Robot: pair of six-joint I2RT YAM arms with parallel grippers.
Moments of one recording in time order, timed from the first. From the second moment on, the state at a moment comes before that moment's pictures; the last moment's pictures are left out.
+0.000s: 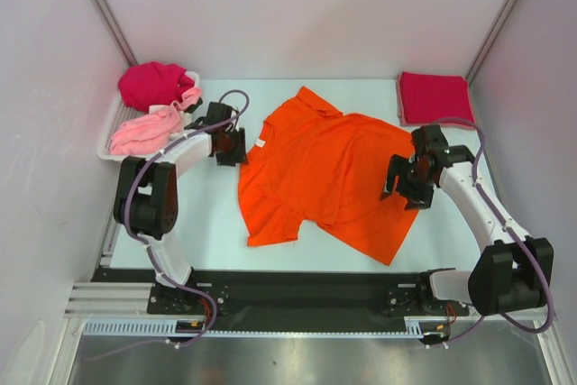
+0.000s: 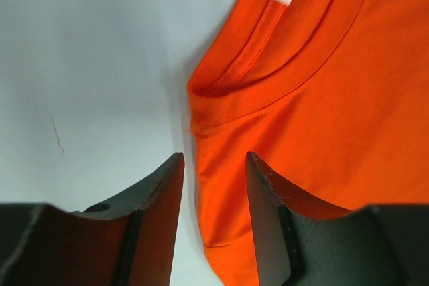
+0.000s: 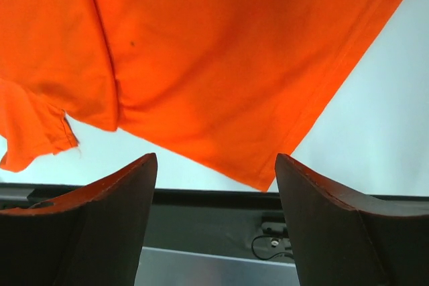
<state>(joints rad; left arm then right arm) -0.22 1.81 1.27 -0.49 0.08 -0.28 0.14 1.30 1.07 -0.99 -0.13 0.44</state>
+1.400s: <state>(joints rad) -0.13 1.96 1.44 -0.65 -0.17 -0.22 0.39 1.51 0.91 -0.84 -0.23 0.52</state>
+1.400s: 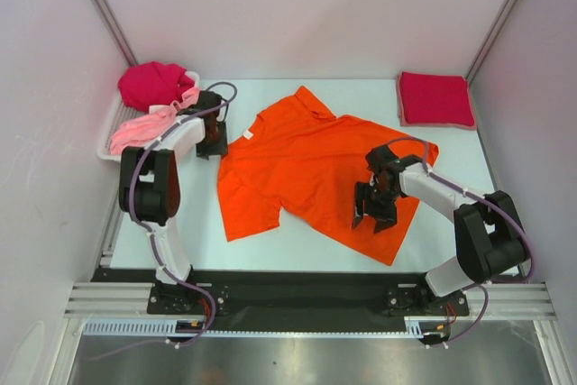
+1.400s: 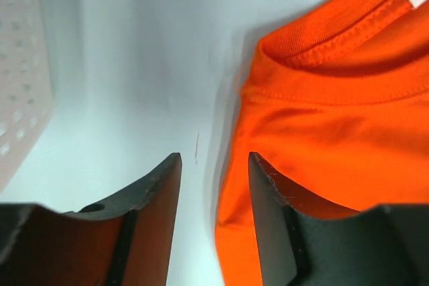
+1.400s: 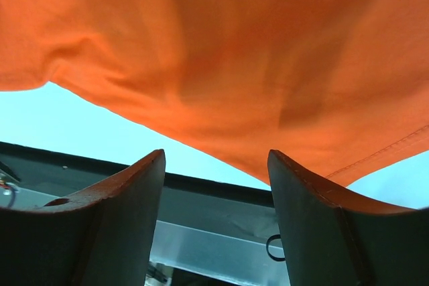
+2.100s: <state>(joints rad) -0.18 1.46 0.97 -0.65 0.01 -0.41 0.51 1.25 0.67 -0.78 -0.09 0.75</state>
